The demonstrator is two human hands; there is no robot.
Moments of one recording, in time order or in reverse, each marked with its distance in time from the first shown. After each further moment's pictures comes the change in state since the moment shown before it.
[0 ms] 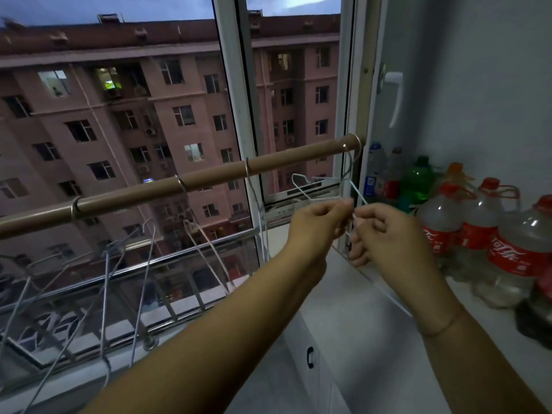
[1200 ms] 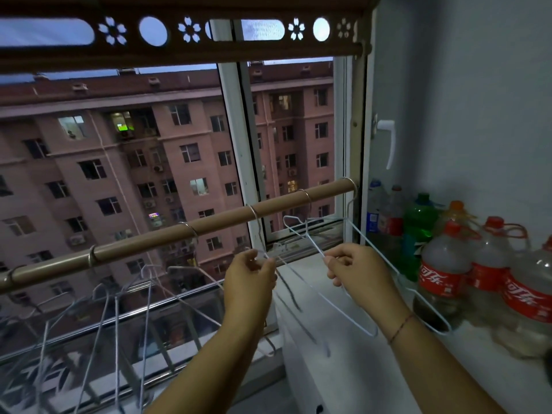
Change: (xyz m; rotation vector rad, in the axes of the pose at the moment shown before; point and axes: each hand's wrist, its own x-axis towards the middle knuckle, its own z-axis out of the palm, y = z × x) left_hand 0.009 -0.002 -0.069 0.278 0.453 0.075; right_hand 0.054 0.022 0.029 -0.113 -0.040 0.046
